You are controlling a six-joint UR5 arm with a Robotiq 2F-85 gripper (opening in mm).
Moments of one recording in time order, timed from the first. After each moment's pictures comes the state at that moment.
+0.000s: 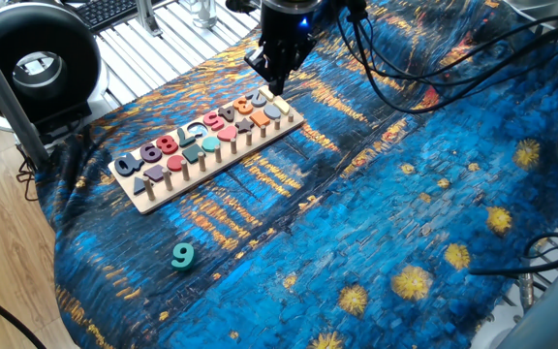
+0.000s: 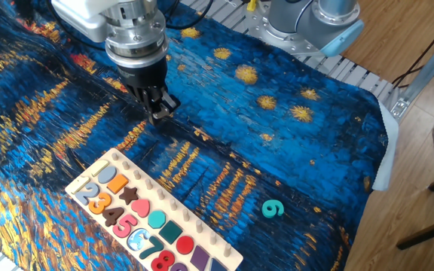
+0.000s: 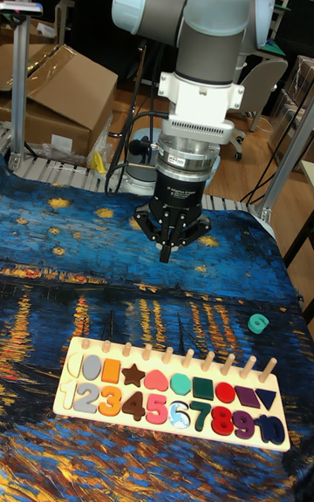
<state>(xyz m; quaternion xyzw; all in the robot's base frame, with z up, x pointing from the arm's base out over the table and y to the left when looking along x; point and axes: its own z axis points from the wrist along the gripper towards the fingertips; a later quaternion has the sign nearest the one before) 0.564 0.029 0.190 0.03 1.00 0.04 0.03</state>
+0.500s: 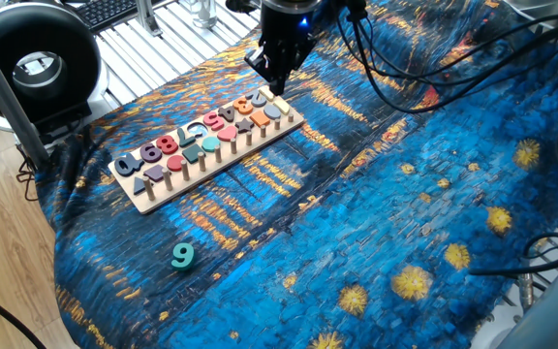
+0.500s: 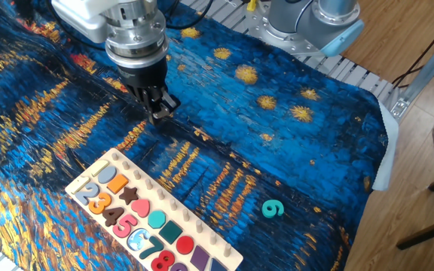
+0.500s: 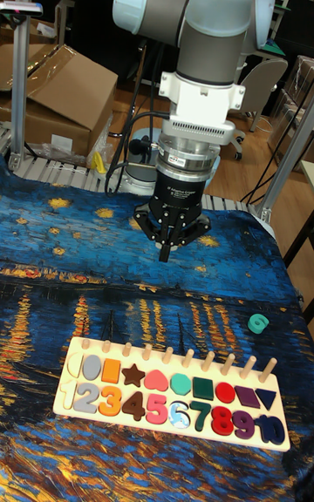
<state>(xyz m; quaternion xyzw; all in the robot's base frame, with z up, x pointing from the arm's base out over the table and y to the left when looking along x) 0.561 0.026 0.190 0.02 1.00 0.04 0.03</state>
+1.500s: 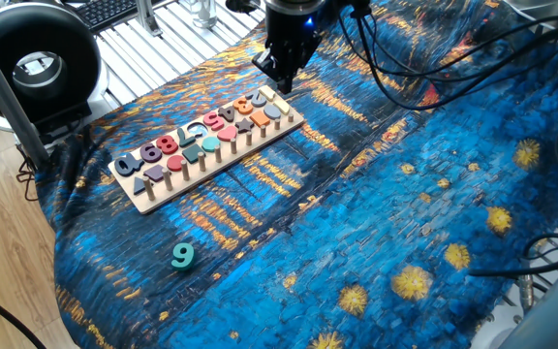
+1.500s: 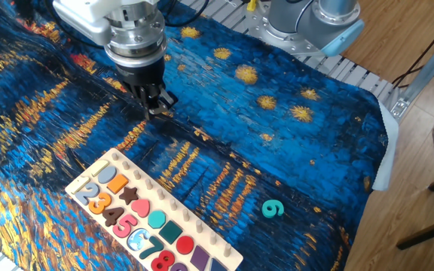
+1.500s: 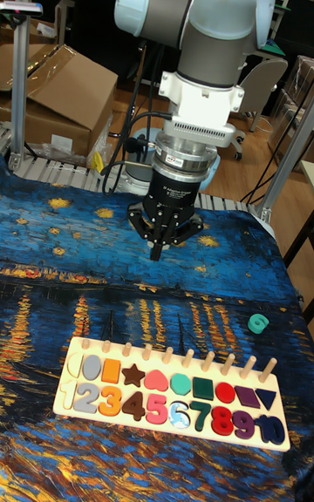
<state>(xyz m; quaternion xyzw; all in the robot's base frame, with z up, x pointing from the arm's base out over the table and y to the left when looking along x) 0.560 0.013 0.187 0.00 1.00 0.01 0.03</state>
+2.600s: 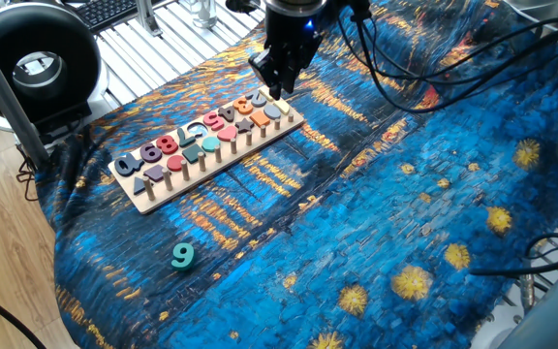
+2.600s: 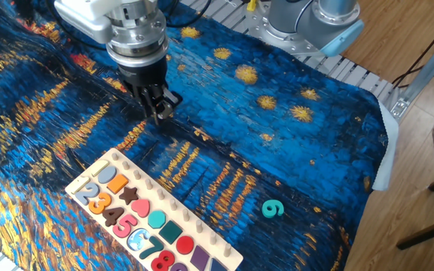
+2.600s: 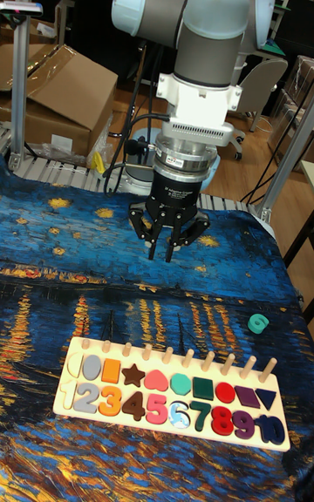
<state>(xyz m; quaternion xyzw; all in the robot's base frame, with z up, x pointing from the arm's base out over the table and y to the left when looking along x) 0.558 0.022 0.186 0.00 1.00 0.03 0.03</state>
